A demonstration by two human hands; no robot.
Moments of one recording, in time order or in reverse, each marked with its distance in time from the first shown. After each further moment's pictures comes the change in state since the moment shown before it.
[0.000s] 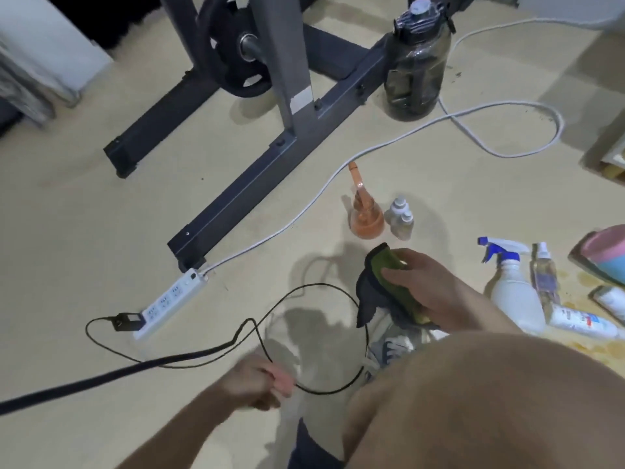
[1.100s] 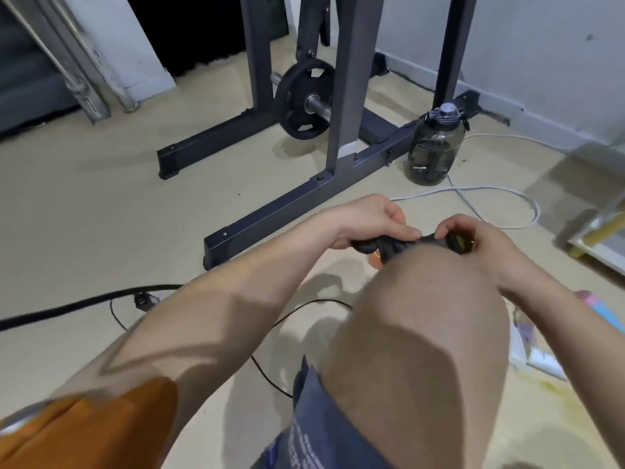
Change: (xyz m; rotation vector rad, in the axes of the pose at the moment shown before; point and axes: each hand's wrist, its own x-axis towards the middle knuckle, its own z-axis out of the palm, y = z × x) left_hand -0.109 0.196 -0.031 0.080 -0.024 0.830; right_hand -0.075 -0.075 0.023 -0.594 0.339 -0.408
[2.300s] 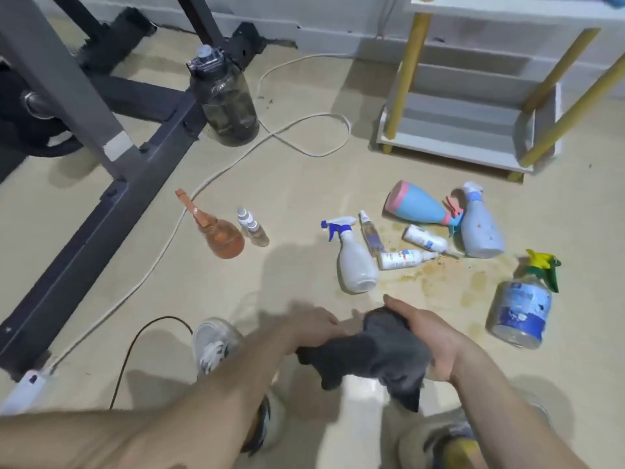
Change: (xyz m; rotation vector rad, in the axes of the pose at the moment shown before) left_hand 0.107 -0.117 0.255 0.587 -0.575 -0.330; right_hand -0.148 0.217 -0.004 1.240 0.151 0.971
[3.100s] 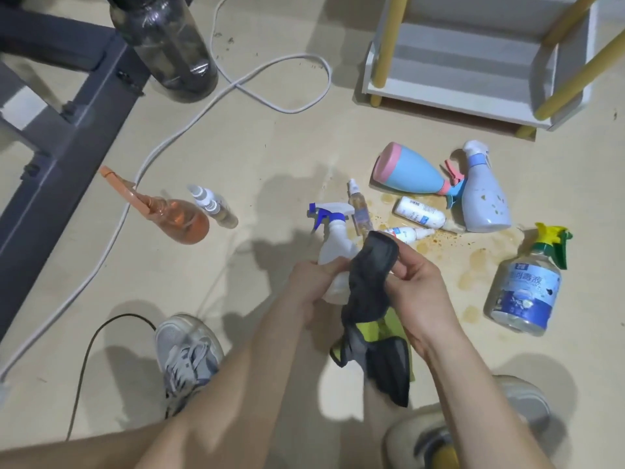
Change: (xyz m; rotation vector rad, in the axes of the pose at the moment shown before) left_hand 0.067 0.051 -0.008 -0.920 0.315 -0.117; right_hand 0.042 -0.029 0.004 -0.024 0.183 -0.641
